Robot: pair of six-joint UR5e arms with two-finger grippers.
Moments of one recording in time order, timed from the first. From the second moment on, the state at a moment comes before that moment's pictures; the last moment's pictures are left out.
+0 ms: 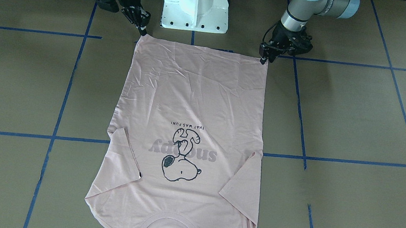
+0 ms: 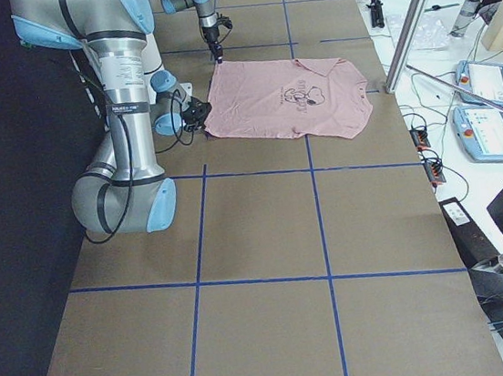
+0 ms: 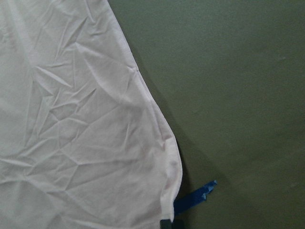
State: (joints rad) left arm -0.23 -1.56 -2.01 -2.10 -1.64 -1.88; right arm 0.01 -1.54 2.09 -1.09 1.33 2.13
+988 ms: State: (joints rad) left arm -0.17 -1.57 -2.11 -2.07 -1.64 -1.95; right arm 0.01 -1.58 2.14 -1.09 1.34 2.12
